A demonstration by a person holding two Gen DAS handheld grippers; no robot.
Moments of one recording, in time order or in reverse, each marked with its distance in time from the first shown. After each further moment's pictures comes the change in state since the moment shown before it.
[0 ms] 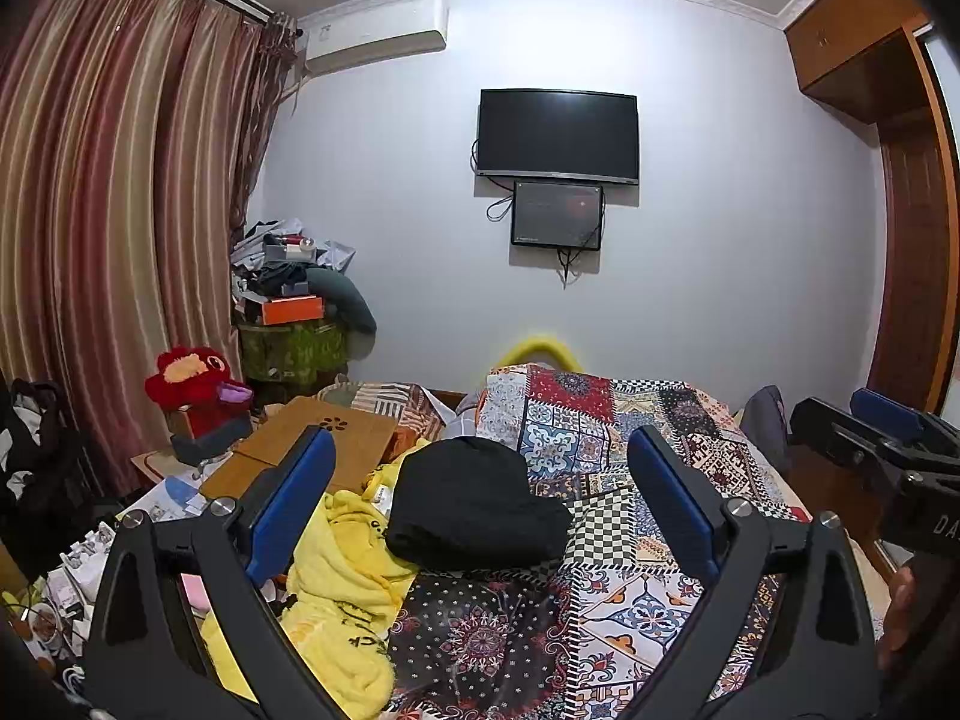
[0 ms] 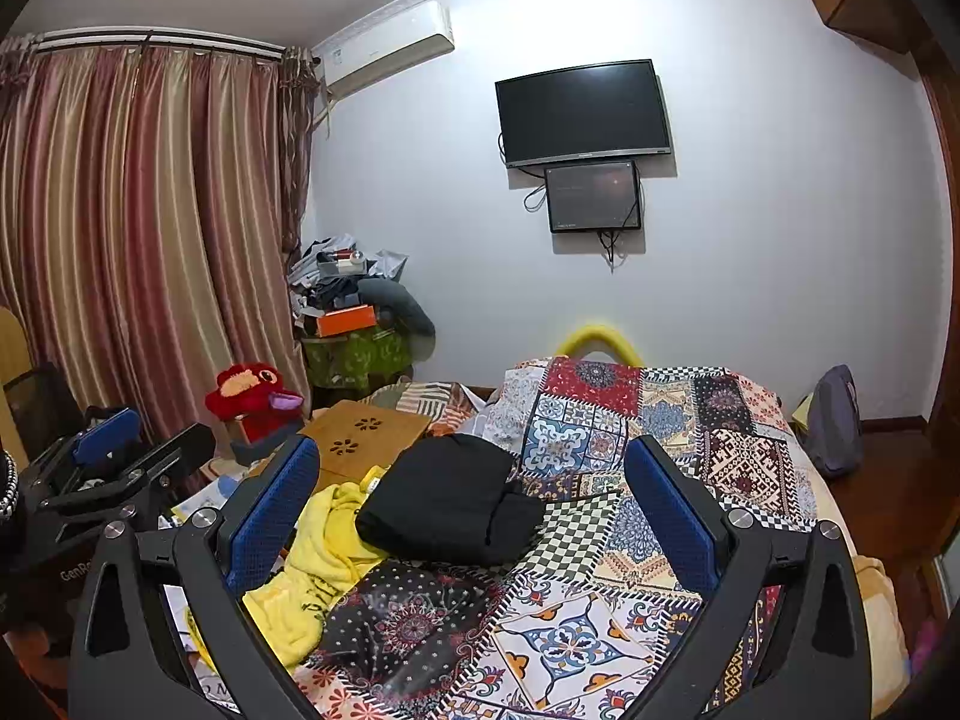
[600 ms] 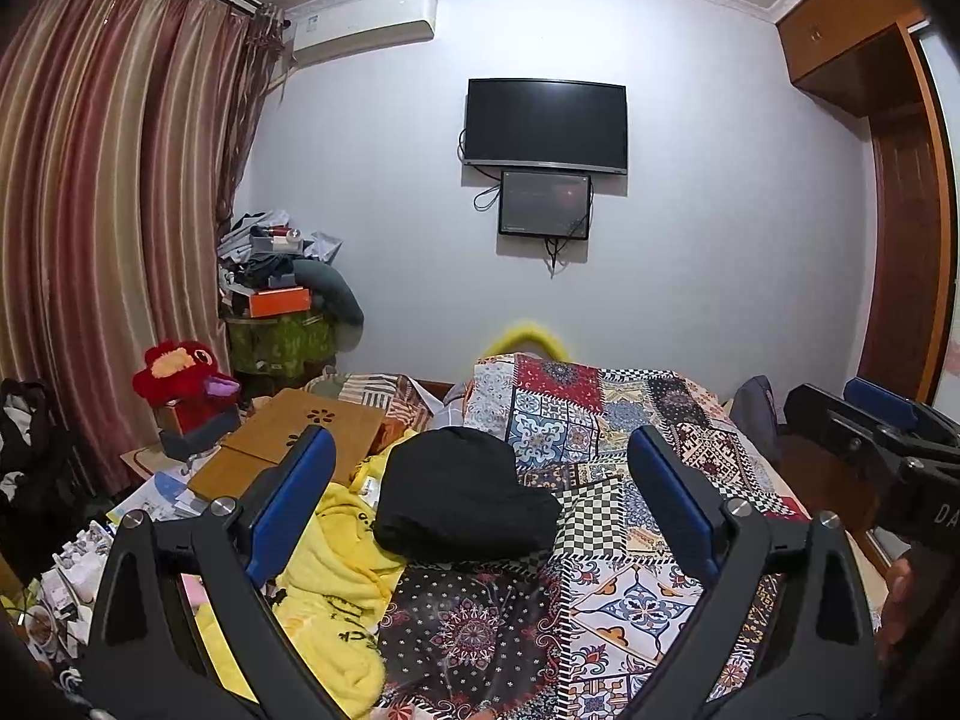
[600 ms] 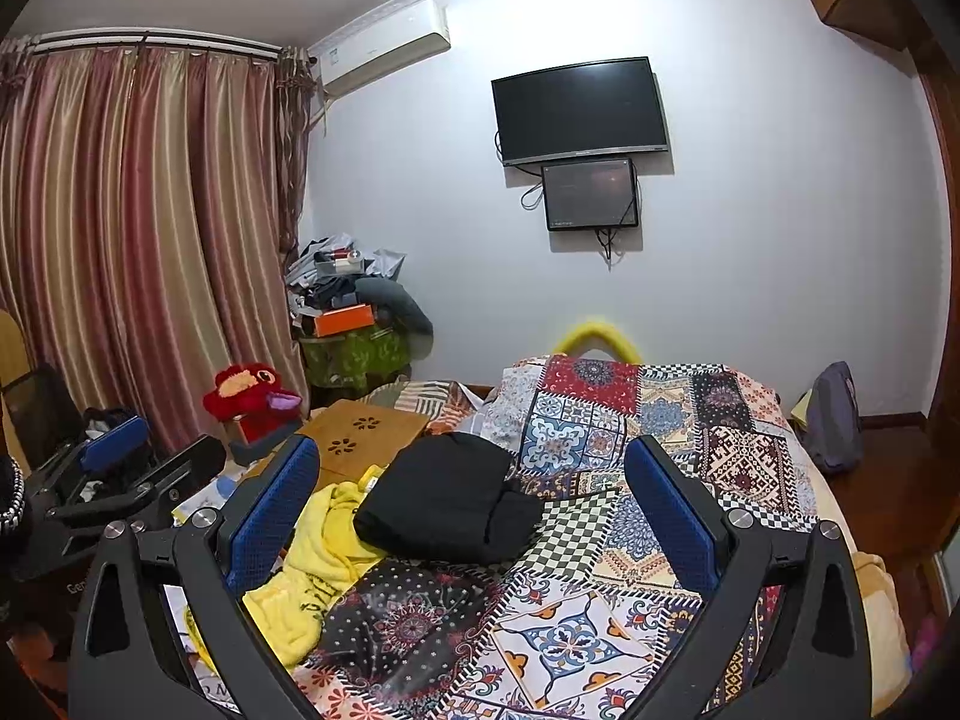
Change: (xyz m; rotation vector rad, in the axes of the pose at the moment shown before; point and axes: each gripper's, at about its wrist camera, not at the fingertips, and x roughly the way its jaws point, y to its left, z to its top) left arm 0.004 -0.007 -0.003 0.005 0.024 -0.023; right arm 0.004 -0.005 -0.002 0.010 0.003 -0.003
